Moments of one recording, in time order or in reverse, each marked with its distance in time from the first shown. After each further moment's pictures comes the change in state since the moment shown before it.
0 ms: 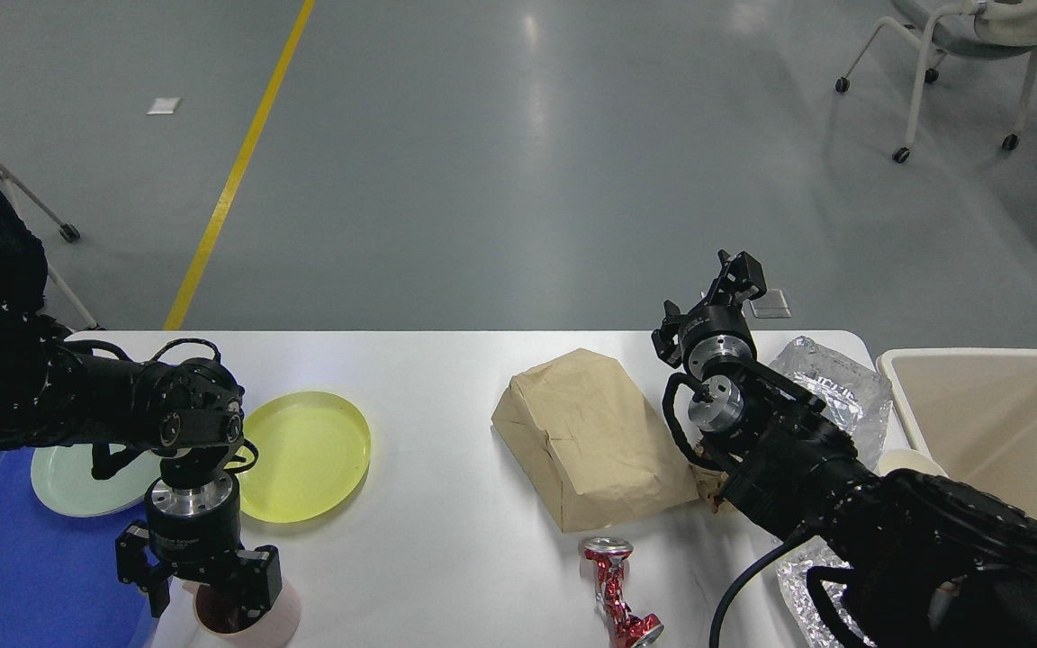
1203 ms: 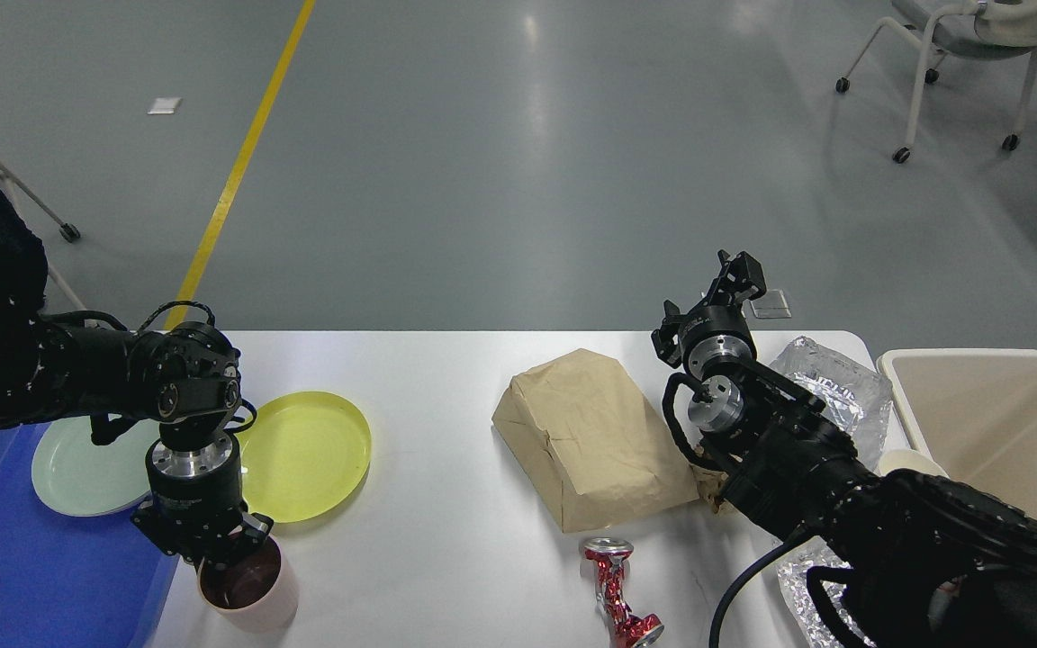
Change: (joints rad) left arm -0.054 0.007 -0.009 0.047 -0.011 0.000 0.005; right arm 0.000 0.000 0.000 0.000 0.000 0.000 0.000
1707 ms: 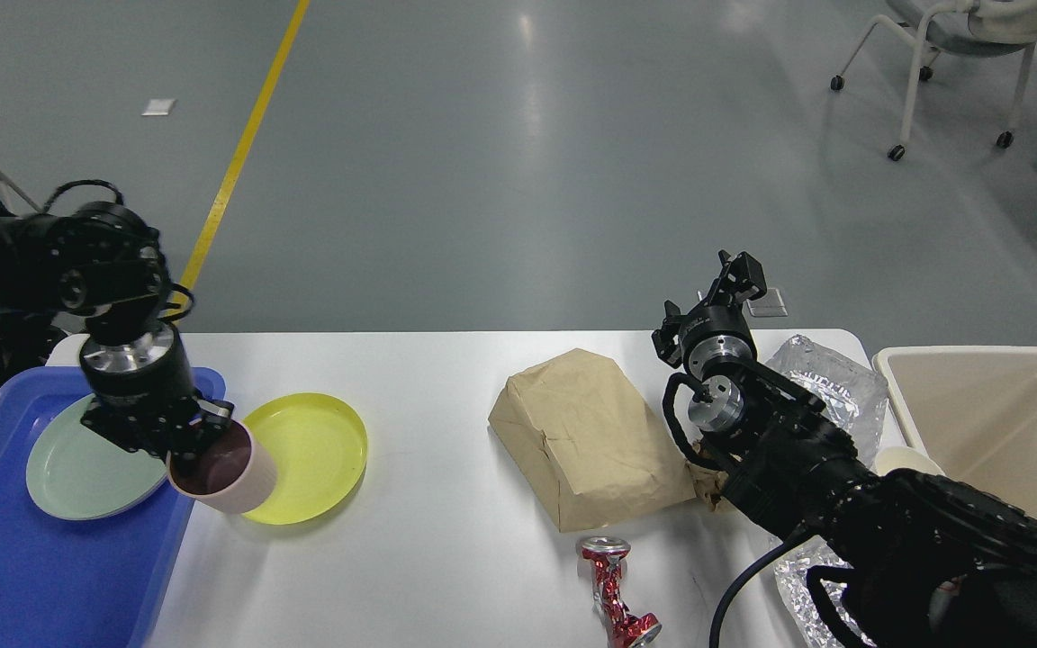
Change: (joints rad) left arm -0.205 0.202 0.001 -0.025 -0.044 0.000 -0.001; right arm 0.000 0.000 0.000 0.000 0.000 0.000 0.000
